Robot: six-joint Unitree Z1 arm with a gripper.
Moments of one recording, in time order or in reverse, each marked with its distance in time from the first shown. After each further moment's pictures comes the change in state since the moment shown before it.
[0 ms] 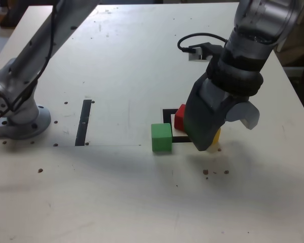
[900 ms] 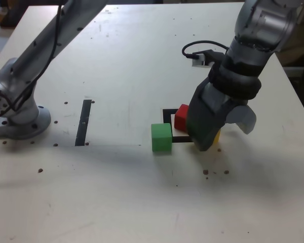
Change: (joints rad) arm 0.061 0.036 0.049 -0.061 -0.014 0.086
